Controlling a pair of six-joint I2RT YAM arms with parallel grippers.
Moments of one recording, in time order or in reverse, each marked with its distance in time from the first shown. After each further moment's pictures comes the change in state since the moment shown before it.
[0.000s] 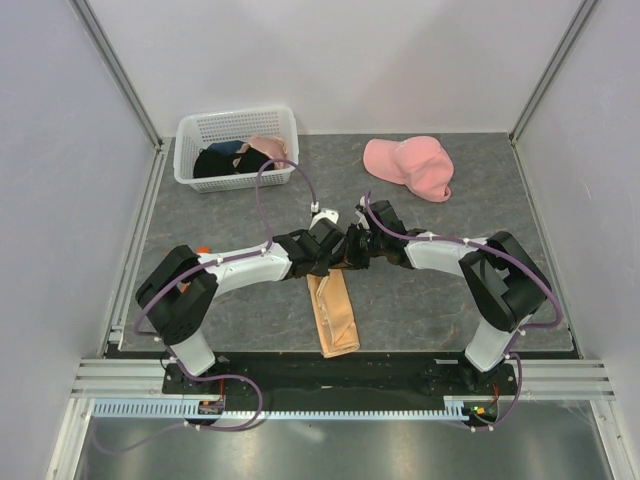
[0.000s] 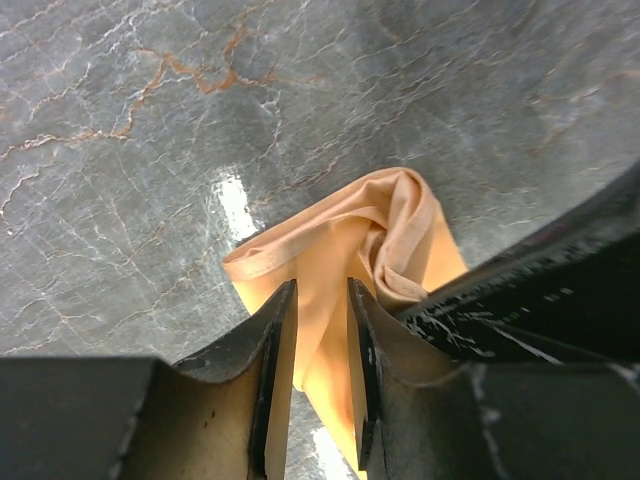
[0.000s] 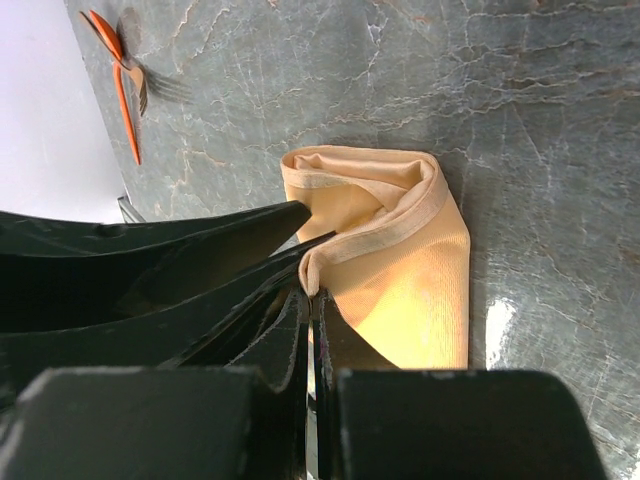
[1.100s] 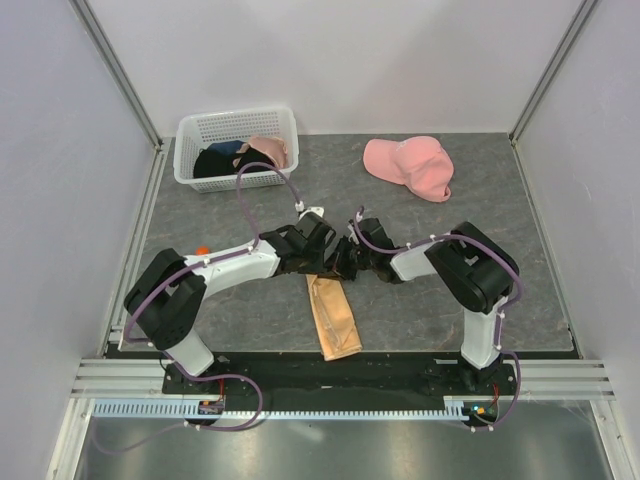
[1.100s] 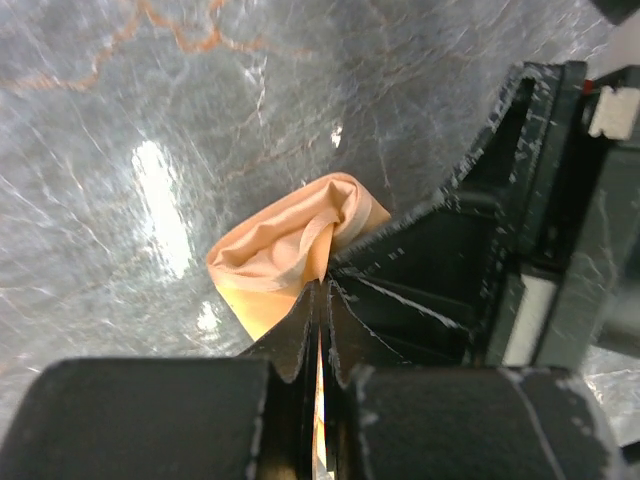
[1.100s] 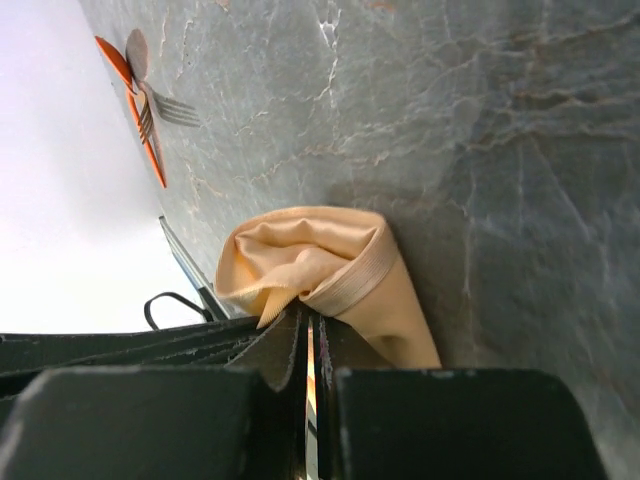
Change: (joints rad) left arm 0.061 -0.053 -0.028 -0.010 0.160 -0.131; right arm 0.060 0.171 -0.082 0.354 0.005 0.207
